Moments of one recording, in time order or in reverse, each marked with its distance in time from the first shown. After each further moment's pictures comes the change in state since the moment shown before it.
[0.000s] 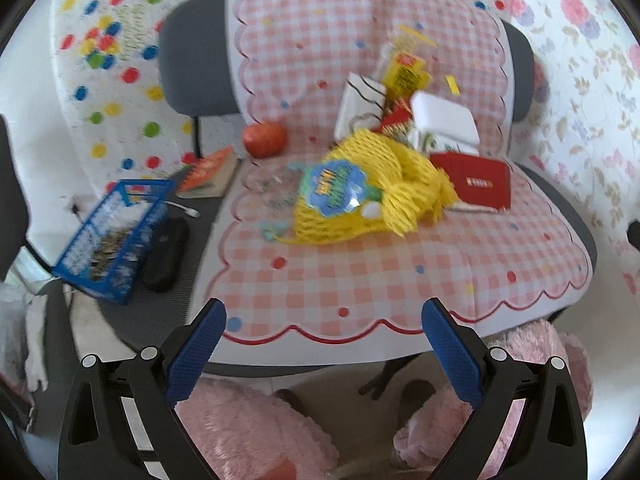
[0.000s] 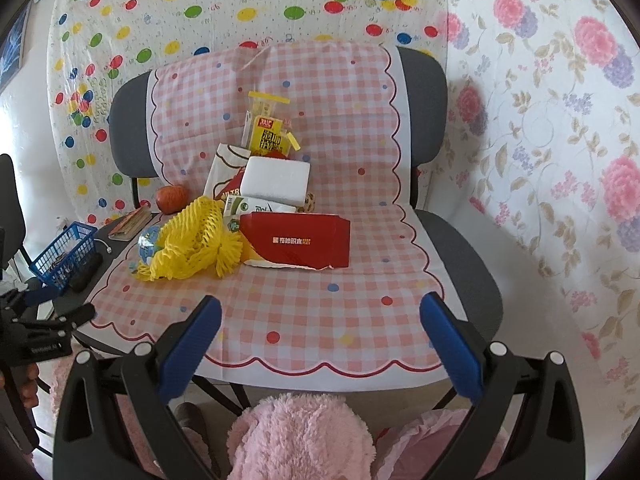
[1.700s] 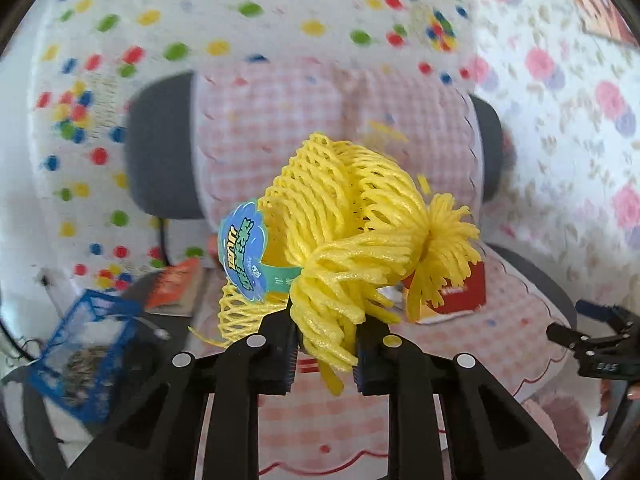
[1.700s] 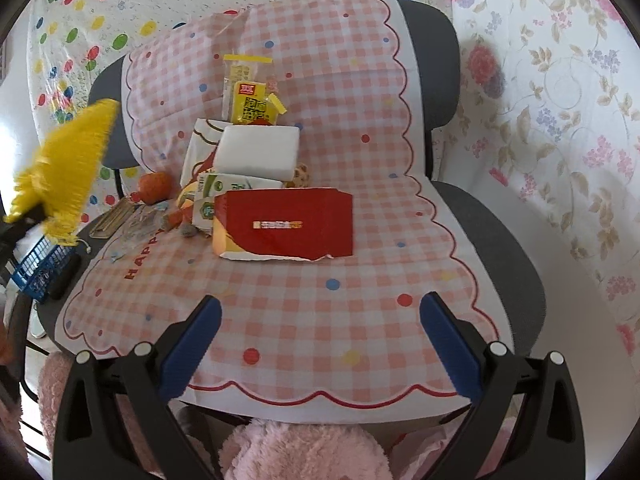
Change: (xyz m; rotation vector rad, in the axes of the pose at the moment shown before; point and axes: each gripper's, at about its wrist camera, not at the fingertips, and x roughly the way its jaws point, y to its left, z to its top) left arm -0.007 0.001 0.063 0.017 -0.312 -0.085; right arm 0.077 -0.017 0.000 0.051 0.066 0.063
